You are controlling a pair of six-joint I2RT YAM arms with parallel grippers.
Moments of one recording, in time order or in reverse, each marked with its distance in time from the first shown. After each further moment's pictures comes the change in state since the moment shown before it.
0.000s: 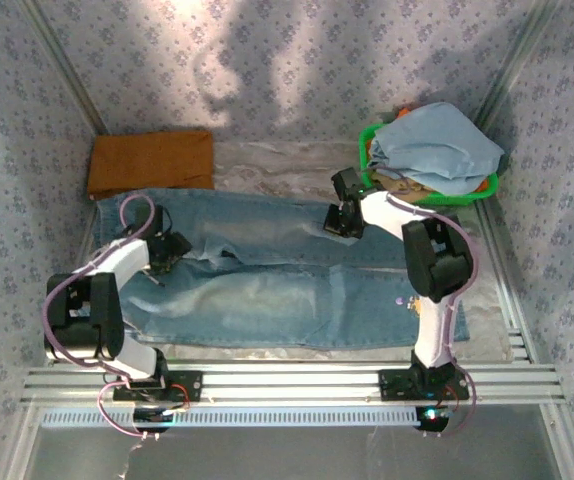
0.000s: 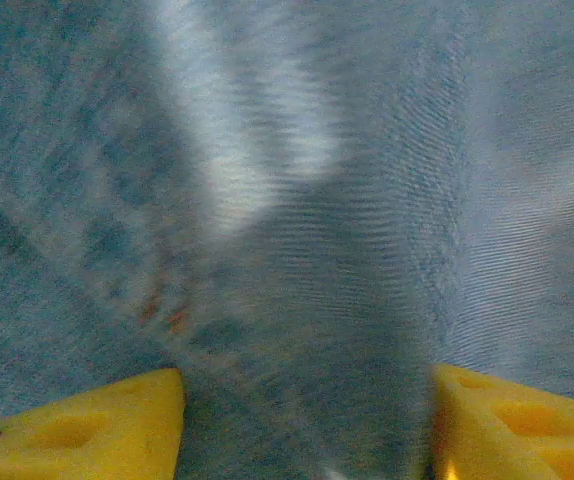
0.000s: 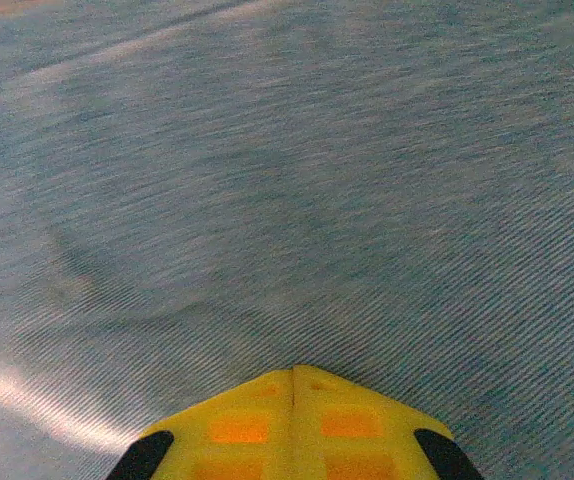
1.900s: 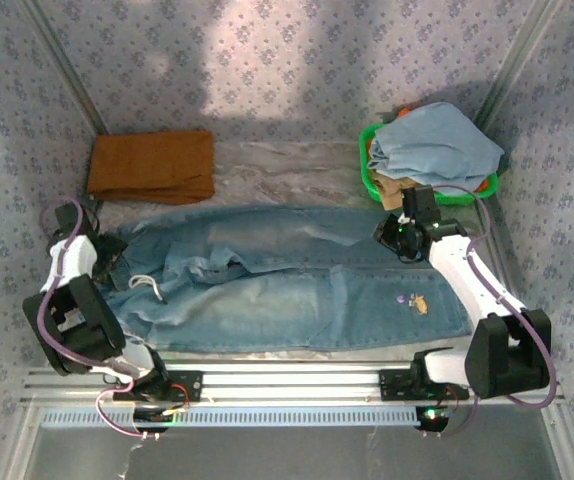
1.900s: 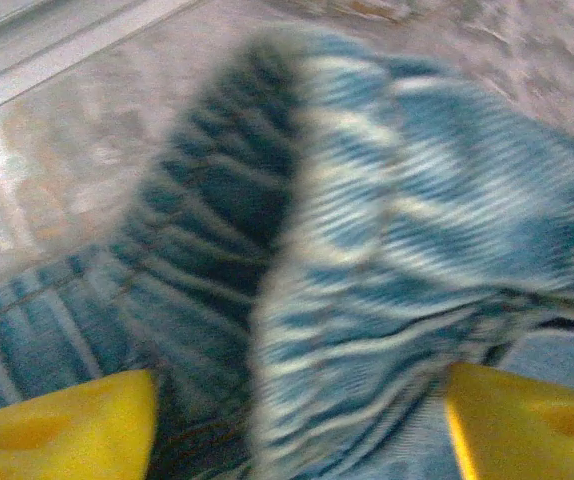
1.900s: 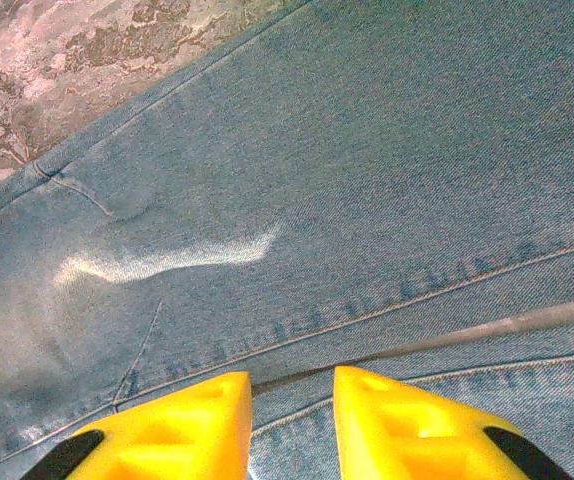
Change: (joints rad) left arm 0.461 -0.013 0.193 -0.215 -0.005 0.151; right arm -0.208 -0.709 -0.421 -0.059 -0.082 0.003
